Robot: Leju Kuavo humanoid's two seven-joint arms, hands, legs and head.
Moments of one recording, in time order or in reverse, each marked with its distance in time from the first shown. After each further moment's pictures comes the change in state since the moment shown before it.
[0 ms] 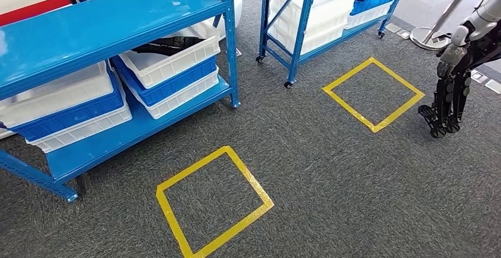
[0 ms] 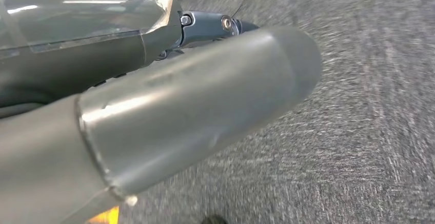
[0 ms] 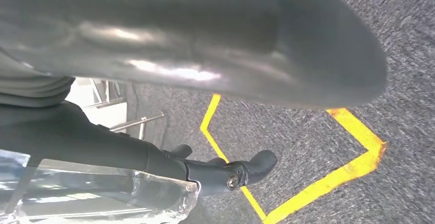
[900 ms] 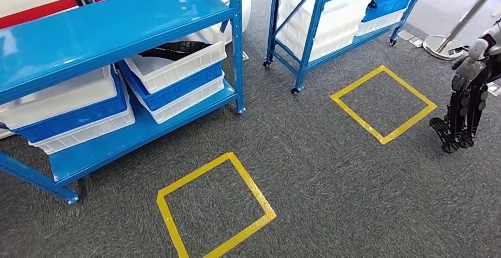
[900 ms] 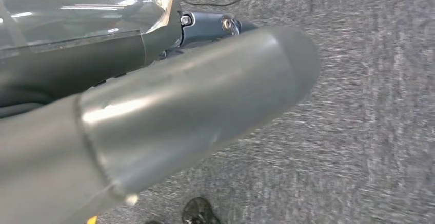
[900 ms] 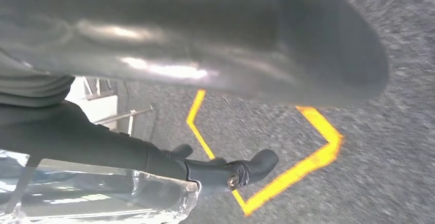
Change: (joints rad) left arm -0.004 0.003 0.091 0.000 0.076 -0.022 -0.031; right arm -0.008 0.000 -0.020 0.000 0.010 -0.008 -0.002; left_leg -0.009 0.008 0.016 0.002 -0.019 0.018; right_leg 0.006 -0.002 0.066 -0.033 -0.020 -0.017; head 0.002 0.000
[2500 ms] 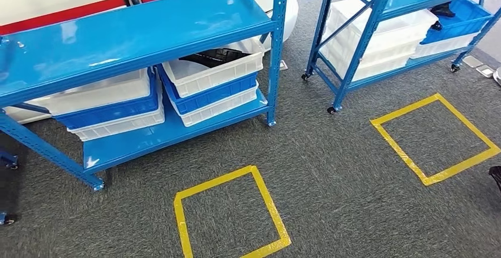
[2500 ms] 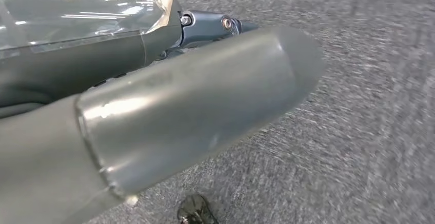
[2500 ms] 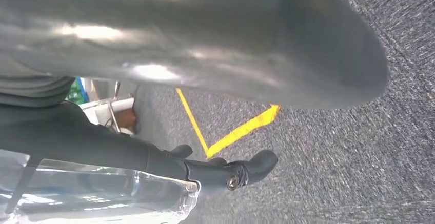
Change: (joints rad) left arm -0.007 -0.012 0.024 0.000 0.023 0.054 -0.018; right arm 0.001 -0.007 -0.003 0.000 0.052 0.004 0.032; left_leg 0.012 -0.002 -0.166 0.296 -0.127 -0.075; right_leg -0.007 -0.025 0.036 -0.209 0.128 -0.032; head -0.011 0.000
